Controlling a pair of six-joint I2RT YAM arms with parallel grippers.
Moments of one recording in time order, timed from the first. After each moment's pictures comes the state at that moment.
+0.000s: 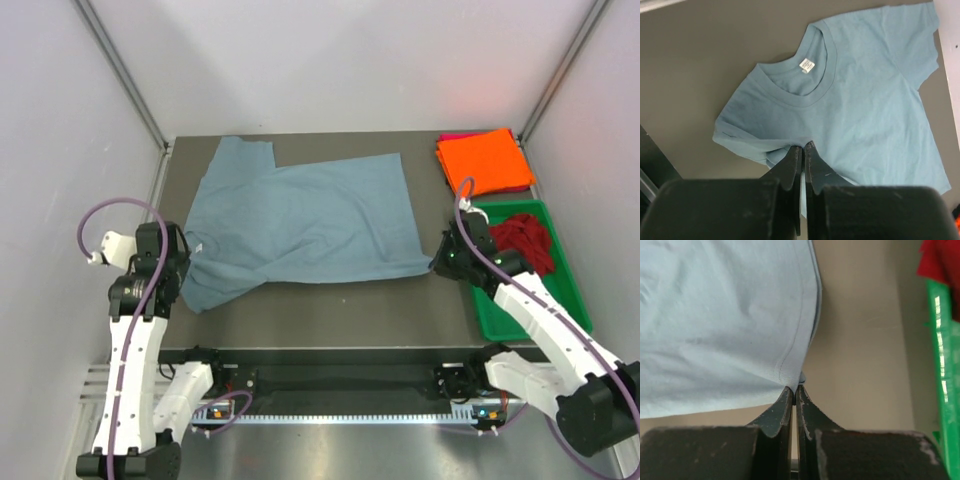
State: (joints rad) left arm 0.01 0.76 1.01 -1.03 -0.48 -1.12; right arm 0.37 0.99 0.75 -0.65 0.09 0.61
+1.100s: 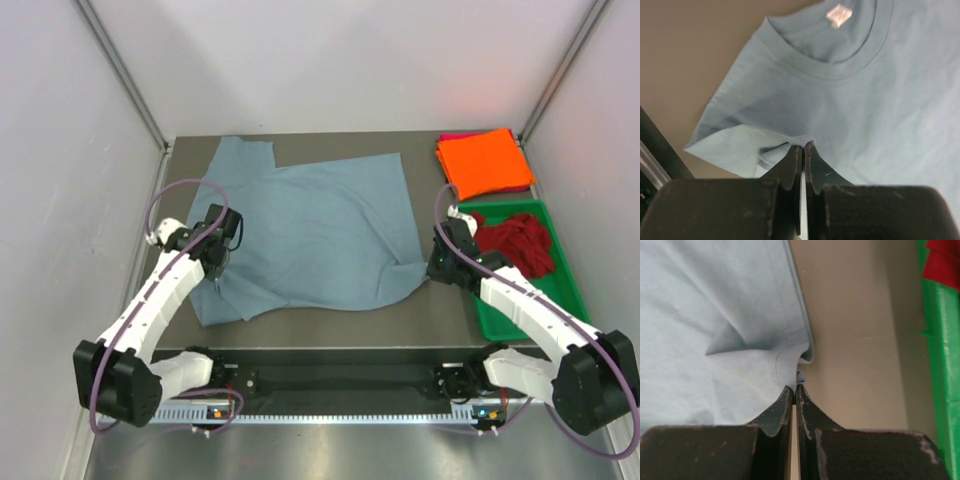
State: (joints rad) left arm -0.26 1.15 0.94 -1.03 -0.58 -1.35; right arm 0.41 1.09 0.68 -0.53 0.19 0.61
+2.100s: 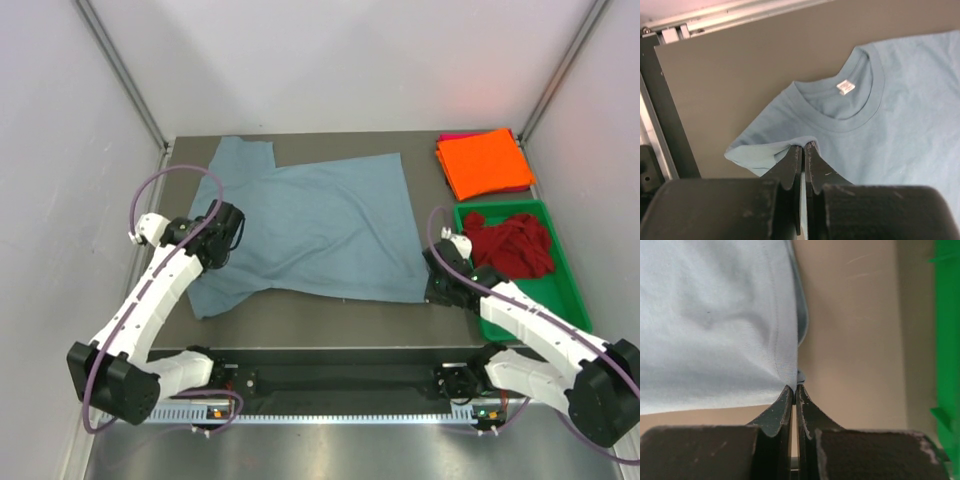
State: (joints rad) left arm -0.34 1.16 1.12 -1.32 -0.92 -1.59; right arm 0.56 1.02 0.59 -0.65 0.27 0.70
